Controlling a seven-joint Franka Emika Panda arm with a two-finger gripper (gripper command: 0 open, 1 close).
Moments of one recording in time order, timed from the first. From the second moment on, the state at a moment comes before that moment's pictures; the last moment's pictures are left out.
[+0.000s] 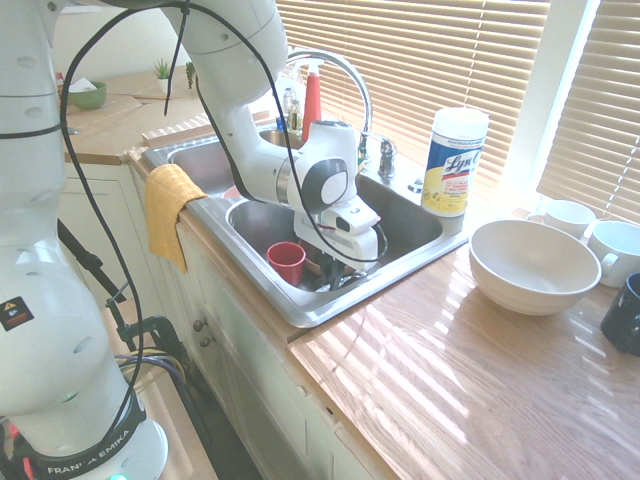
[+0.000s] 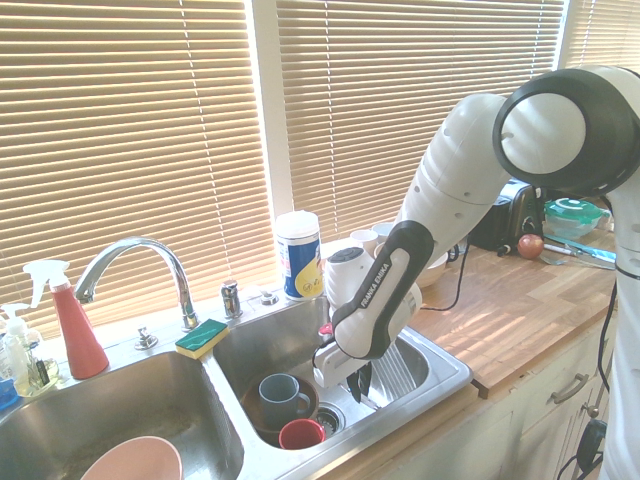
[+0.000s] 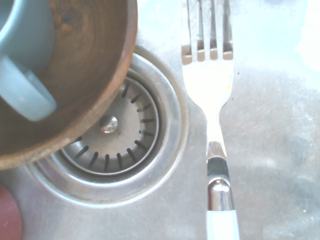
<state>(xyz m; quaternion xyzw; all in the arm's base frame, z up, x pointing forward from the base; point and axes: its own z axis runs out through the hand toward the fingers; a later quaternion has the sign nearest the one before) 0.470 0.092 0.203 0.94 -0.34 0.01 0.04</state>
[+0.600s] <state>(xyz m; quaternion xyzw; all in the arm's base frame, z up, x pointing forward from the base) 0.472 0.090 0.207 0.94 -0.34 0.02 0.03</state>
